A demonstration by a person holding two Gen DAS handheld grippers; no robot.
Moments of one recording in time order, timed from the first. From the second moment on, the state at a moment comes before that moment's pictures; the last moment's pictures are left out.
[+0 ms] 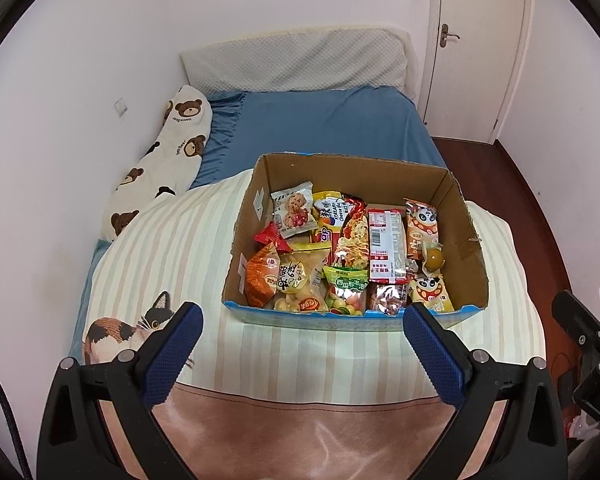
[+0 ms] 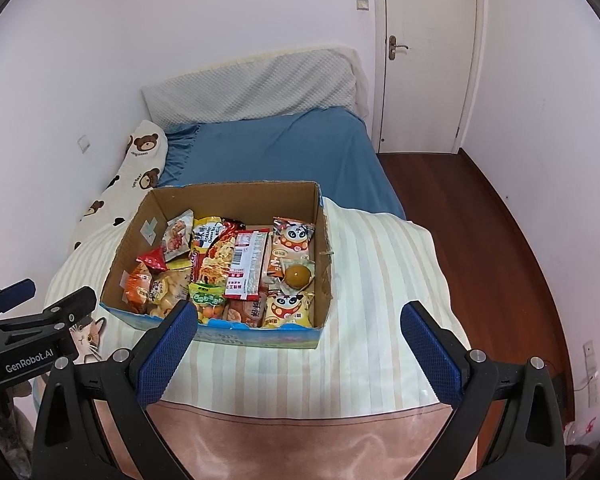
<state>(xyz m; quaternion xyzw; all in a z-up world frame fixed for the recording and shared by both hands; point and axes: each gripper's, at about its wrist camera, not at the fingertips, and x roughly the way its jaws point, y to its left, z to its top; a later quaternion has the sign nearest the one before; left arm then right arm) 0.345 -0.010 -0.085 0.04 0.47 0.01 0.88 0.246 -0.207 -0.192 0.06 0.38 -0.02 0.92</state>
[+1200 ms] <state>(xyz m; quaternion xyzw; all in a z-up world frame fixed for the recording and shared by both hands) 0.345 -0.009 -0.082 0.03 0.47 0.01 0.88 0.245 -0.204 -0.191 0.06 0.38 -0.02 0.92</state>
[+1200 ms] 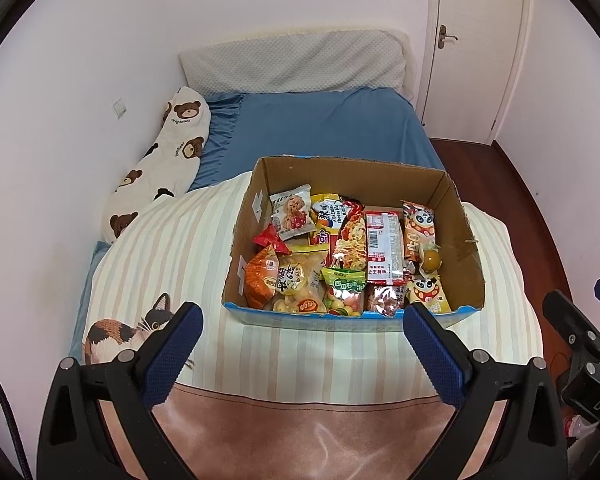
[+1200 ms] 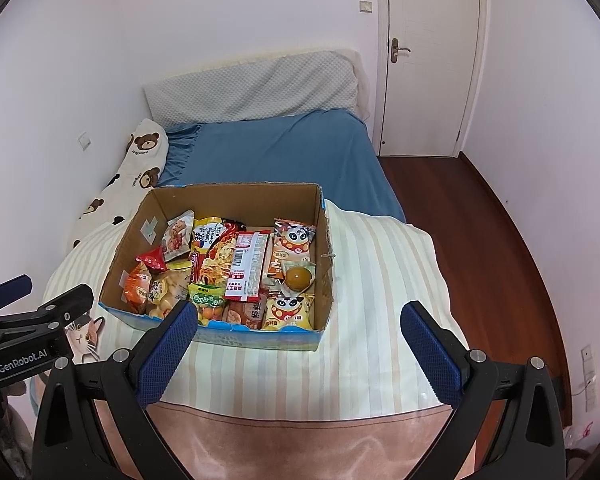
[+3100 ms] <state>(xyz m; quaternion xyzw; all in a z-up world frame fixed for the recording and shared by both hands) 0.332 -0.016 -0.070 0.04 0.45 0.01 0.89 0.239 -0.203 -0.185 0.07 0.38 -0.03 0.92</state>
